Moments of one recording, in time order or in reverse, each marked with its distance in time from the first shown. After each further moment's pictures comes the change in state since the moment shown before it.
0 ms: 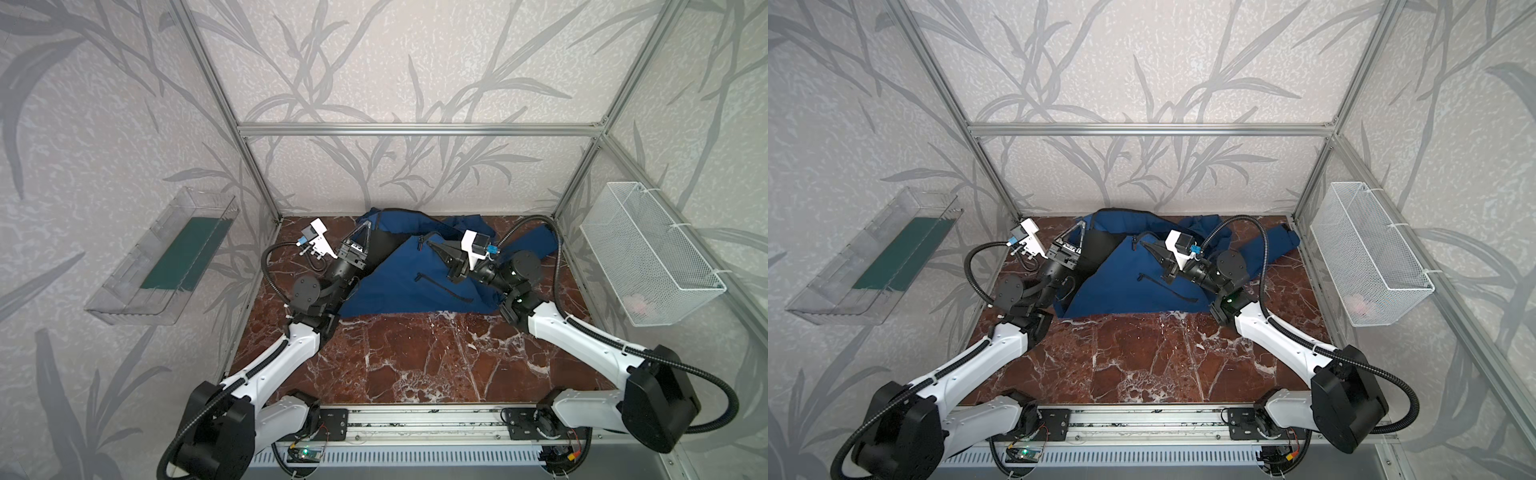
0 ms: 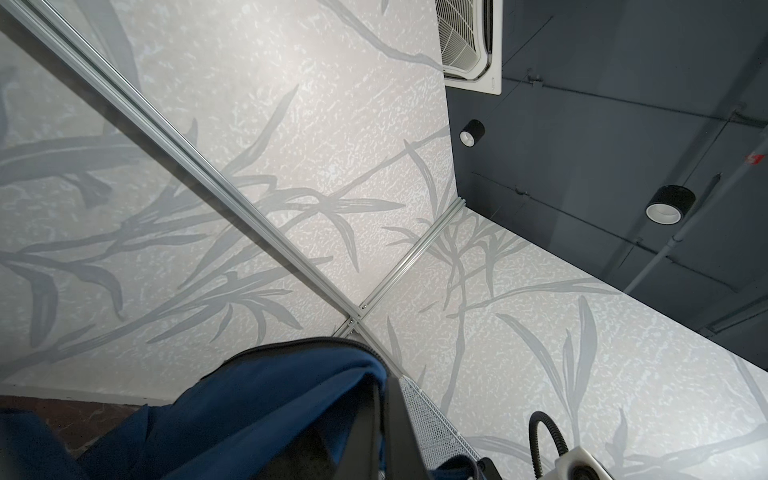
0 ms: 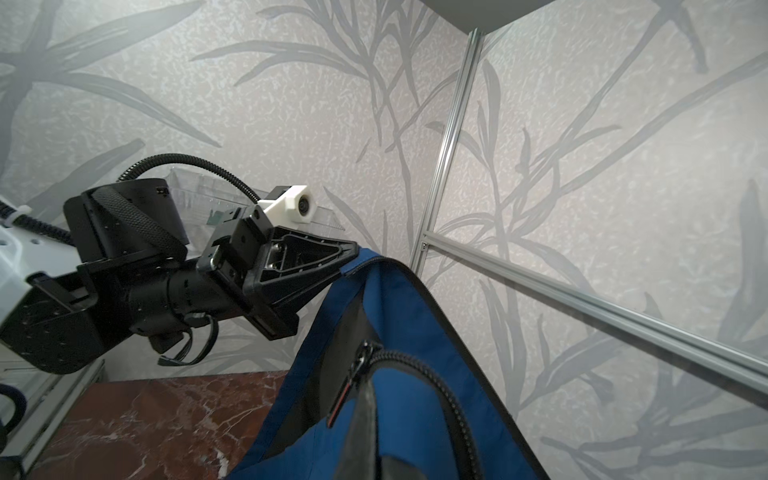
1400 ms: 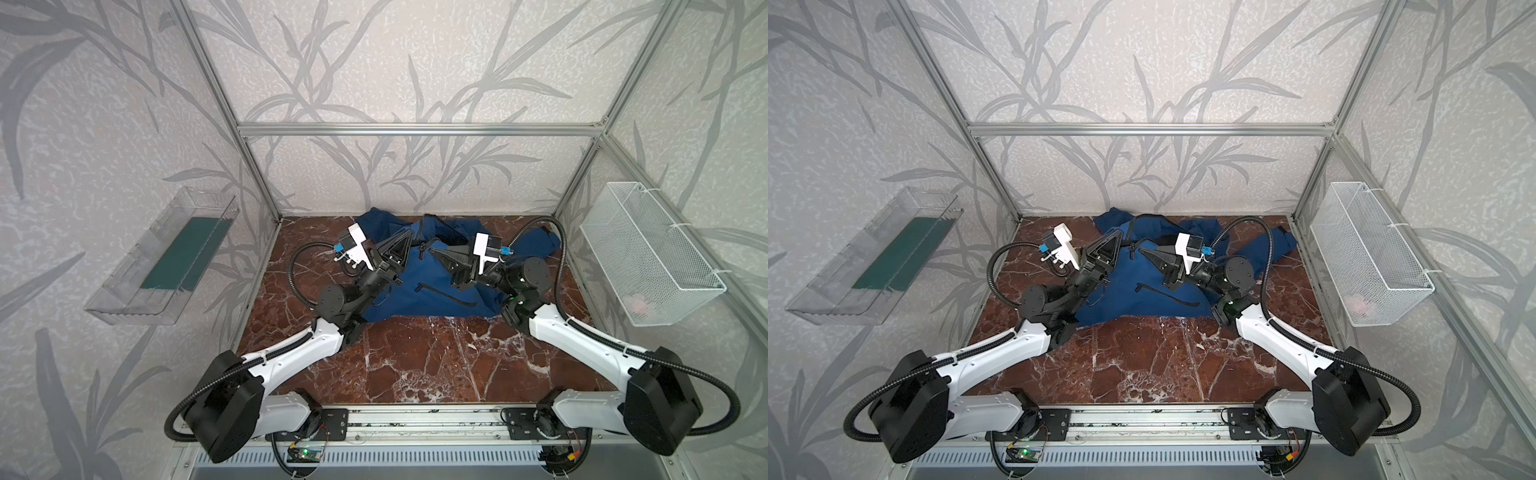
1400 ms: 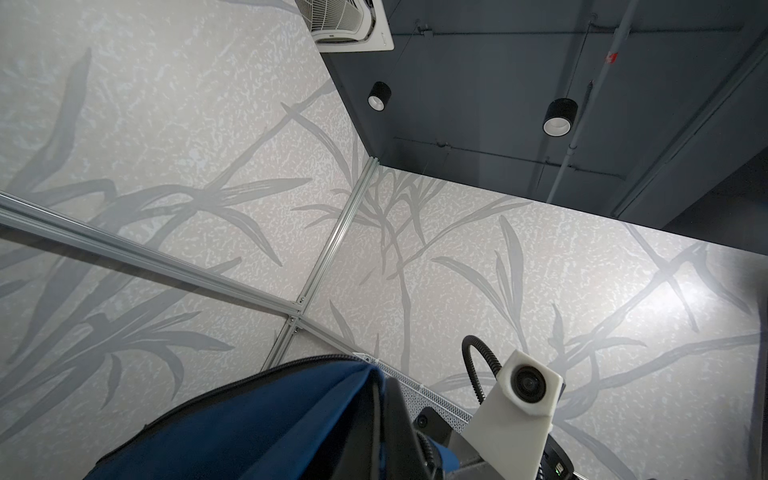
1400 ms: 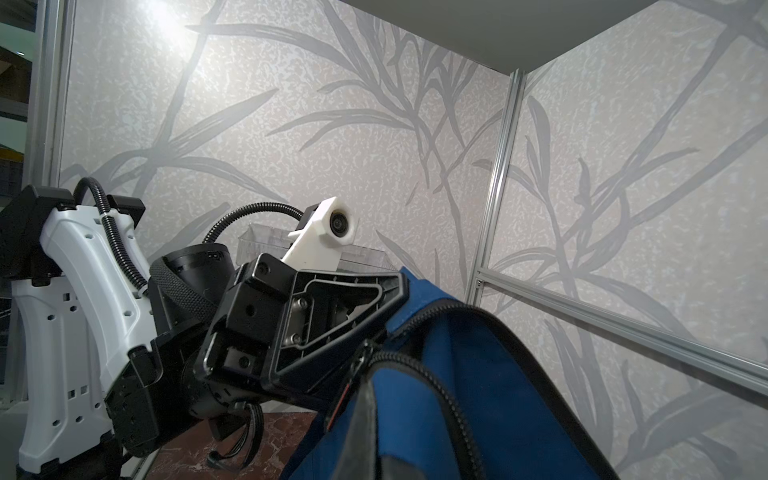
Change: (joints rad) left arm -0.276 0.107 0.090 0.166 -0.013 0.316; right arm 0.002 -0.005 0.016 0.148 -0.130 0.199
